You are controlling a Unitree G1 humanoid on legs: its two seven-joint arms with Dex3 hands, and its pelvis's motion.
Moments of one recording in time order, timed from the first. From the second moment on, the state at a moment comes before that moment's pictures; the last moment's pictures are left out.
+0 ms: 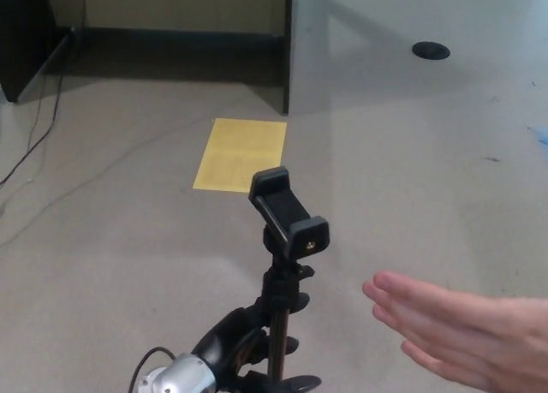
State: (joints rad) left_arm -0.41 0.10 -0.27 0.68 0.10 -0.10 -0.29; right_arm -0.16 -0.48 0.25 1.08 -0.33 -0.28 0.11
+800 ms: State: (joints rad) left_arm -0.39 0.06 -0.25 0.61 0.18 -0.24 -0.05; right_arm -0.17 -0.48 0.26 1.11 -0.35 -0.28 0.11
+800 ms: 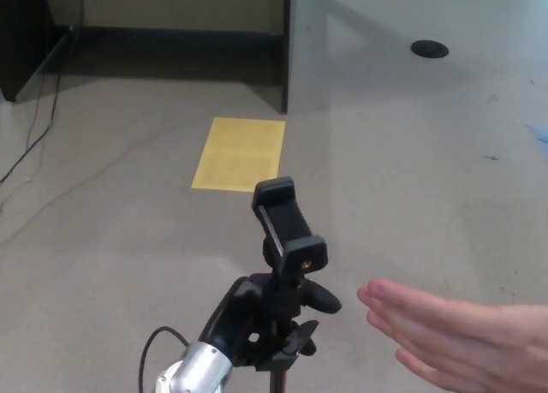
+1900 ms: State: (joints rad) left_arm -0.54 0.04 -0.17 -0.11 0.07 0.04 -0.15; right_arm -0.19 -0.47 0.27 1.10 -0.35 -0.27 0.11
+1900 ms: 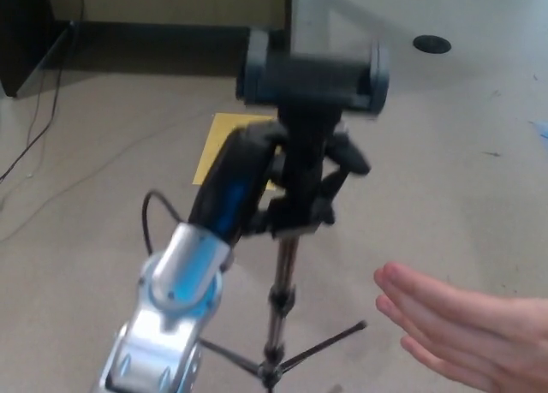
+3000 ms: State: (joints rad) left_arm -0.94 -0.10 -0.46 -0.54 -0.07 0.70 -0.15; right_arm -0.16 -0.46 0.36 1.12 -0.38 -0.26 0.15
